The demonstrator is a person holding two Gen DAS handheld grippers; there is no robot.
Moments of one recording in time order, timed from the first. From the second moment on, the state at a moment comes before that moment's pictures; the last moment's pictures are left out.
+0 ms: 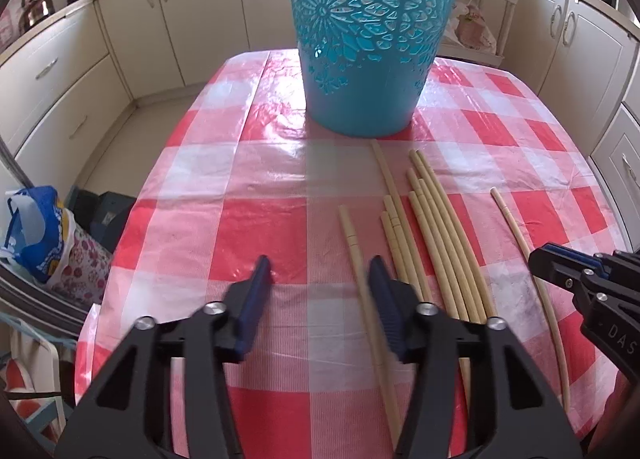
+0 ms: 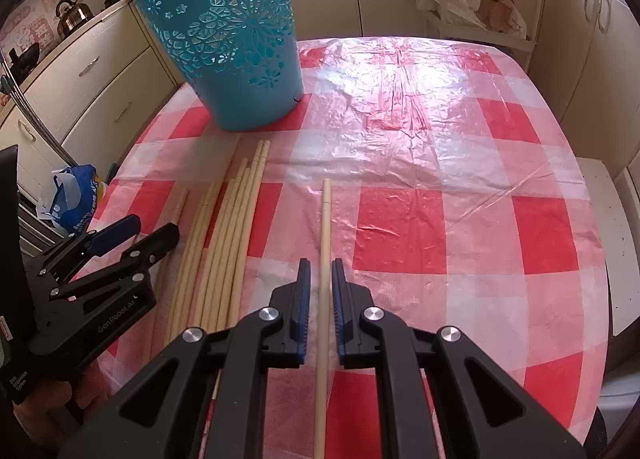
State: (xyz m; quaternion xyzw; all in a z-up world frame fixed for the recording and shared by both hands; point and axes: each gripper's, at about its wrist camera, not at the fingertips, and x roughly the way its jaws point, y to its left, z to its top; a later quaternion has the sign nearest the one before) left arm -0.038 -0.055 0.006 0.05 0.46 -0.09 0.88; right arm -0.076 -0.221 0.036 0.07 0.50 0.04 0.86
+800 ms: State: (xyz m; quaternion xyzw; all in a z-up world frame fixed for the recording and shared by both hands) left arm -0.030 -0.059 0.006 0.09 0.46 -0.23 0.85; right arm -0.066 -0.207 0.029 0.01 0.51 0.01 0.86
